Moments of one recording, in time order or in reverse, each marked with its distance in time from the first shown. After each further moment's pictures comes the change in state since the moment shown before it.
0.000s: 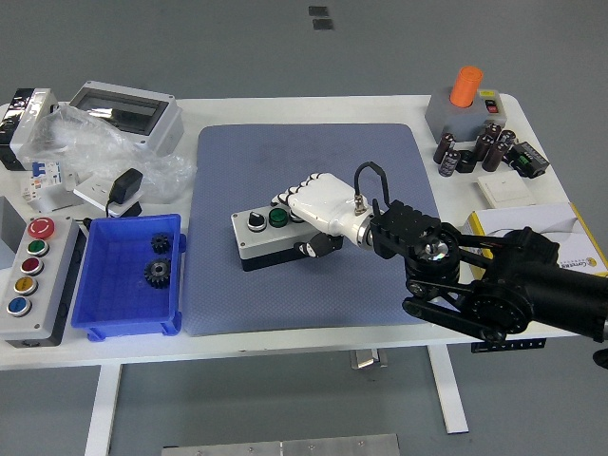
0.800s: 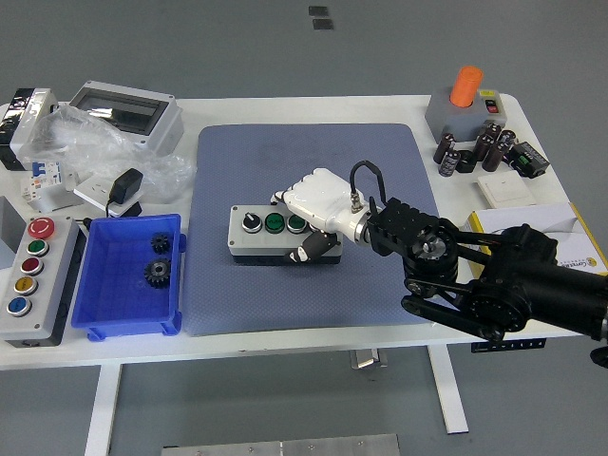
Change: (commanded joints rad) left arm 0.000 0.002 0.001 -0.001 -0.001 0.004 0.000; right arm 0.002 0.007 0.008 -0.013 -0.063 -0.007 0.007
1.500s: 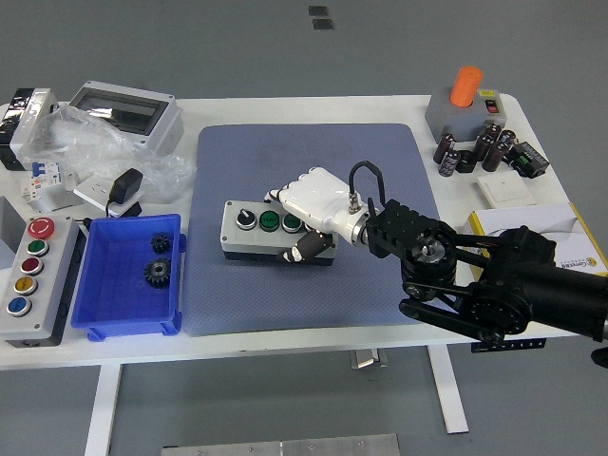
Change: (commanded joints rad) left arm -0.004 0.001 -0.001 0.000 0.002 0.001 -0.001; right arm 0.005 -0.001 -0.007 0.020 0.006 -0.038 -0.010
